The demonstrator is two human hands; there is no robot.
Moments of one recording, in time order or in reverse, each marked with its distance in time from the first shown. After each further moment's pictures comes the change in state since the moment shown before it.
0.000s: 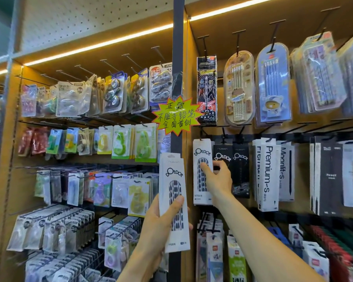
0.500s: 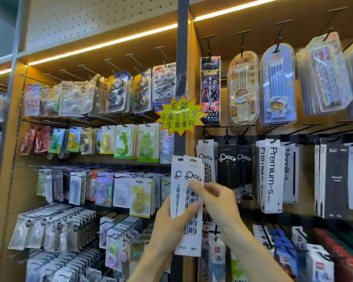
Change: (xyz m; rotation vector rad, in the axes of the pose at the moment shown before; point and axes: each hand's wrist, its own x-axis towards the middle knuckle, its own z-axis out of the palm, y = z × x) left_hand 0.001 -0.005 0.011 0.112 -0.059 0.008; right_hand -0.087 -0.020 -0.025 0.005 -0.285 0.027
